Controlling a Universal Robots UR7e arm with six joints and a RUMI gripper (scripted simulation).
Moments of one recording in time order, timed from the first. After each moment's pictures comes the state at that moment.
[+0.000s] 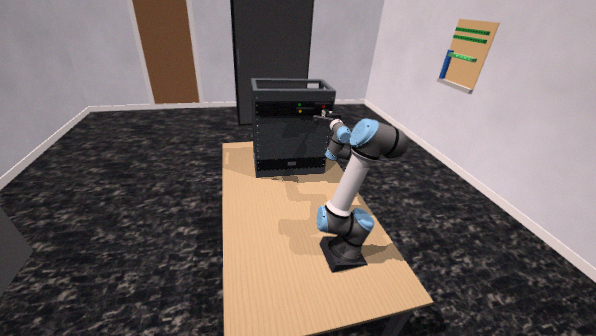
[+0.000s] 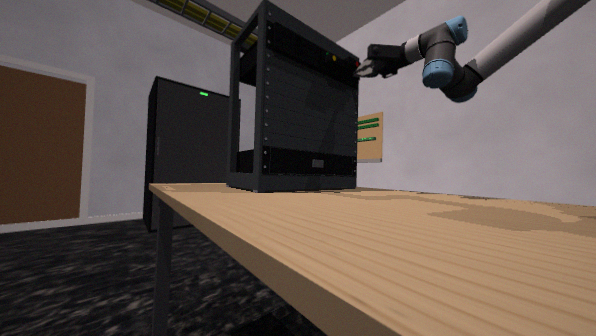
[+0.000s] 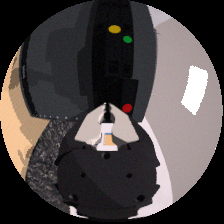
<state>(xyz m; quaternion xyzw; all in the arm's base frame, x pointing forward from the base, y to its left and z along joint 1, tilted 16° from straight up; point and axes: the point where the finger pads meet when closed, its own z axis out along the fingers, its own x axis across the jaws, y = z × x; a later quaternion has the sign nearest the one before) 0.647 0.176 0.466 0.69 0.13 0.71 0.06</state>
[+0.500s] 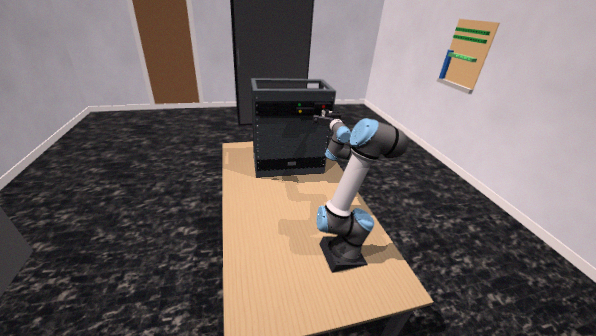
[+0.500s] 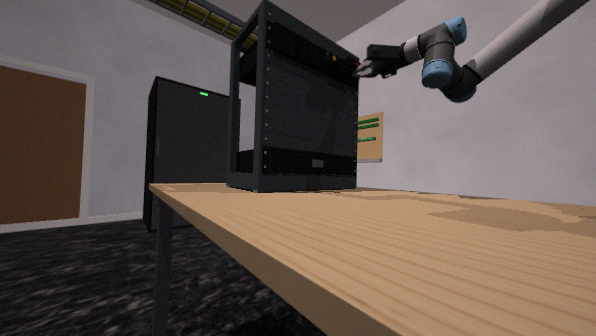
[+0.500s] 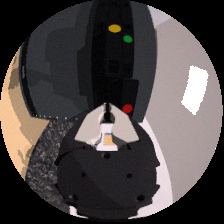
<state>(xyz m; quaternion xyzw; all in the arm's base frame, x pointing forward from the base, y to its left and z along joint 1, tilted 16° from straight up) 0.649 0.176 0.466 0.69 0.13 0.71 0.06</state>
